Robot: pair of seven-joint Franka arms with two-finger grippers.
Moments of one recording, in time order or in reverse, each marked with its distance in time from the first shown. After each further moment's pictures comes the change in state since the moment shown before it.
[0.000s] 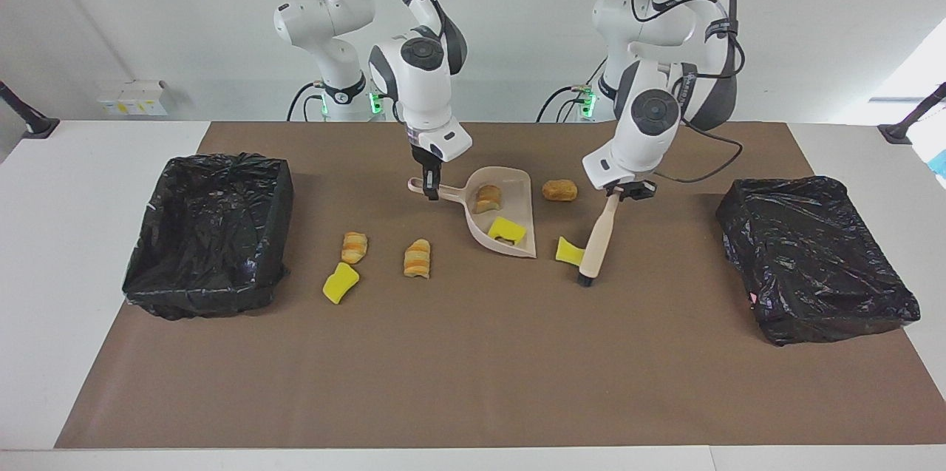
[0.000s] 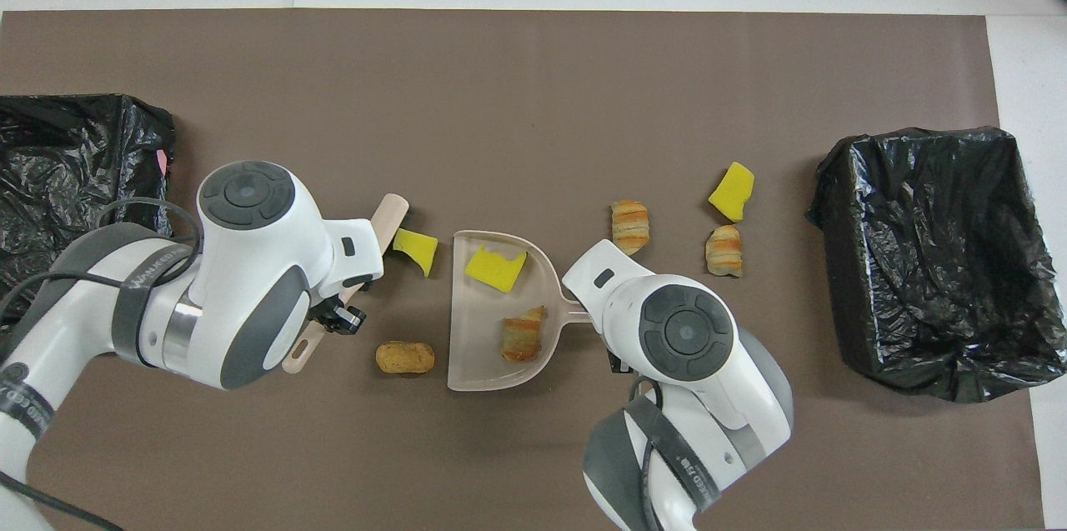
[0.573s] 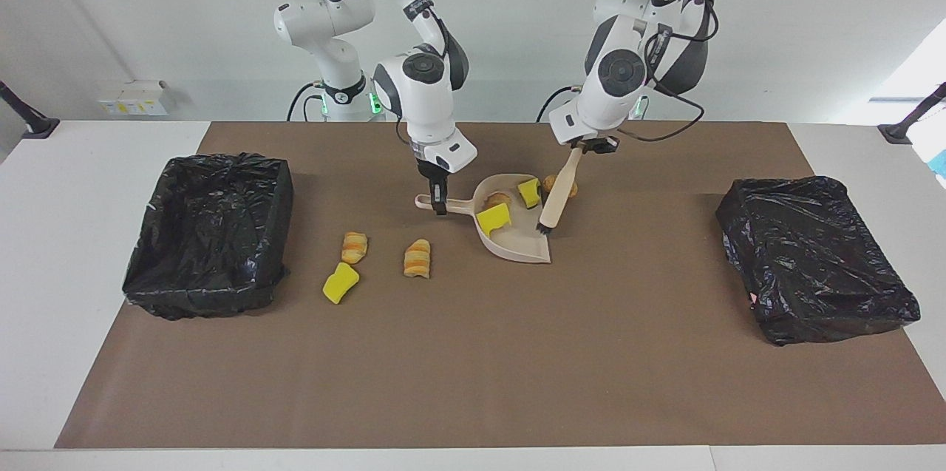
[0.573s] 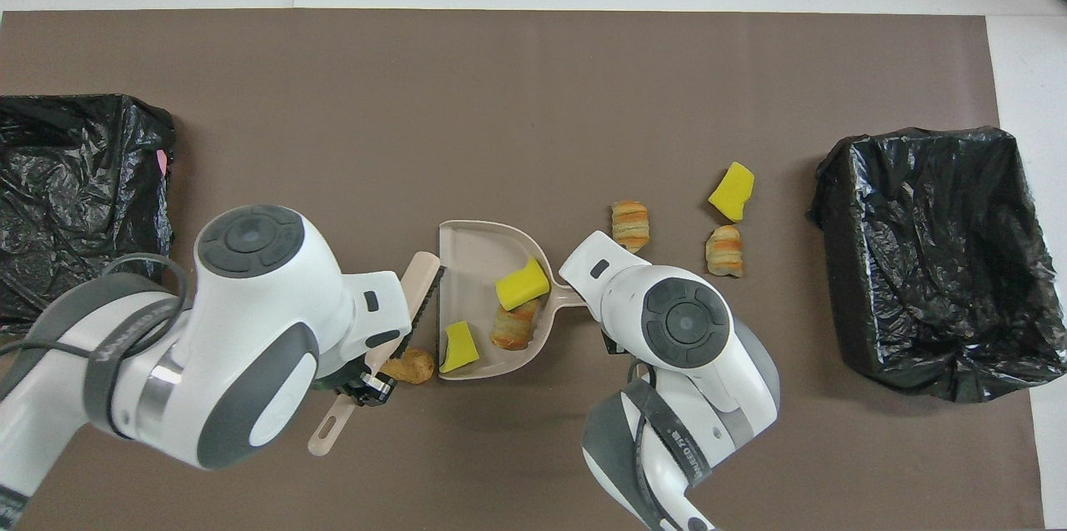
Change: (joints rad) left arm -0.068 -0.176 0.020 -0.025 -0.165 -0.221 -0.134; right arm -0.026 0.061 -0.003 -0.002 0.001 0.121 -0.087
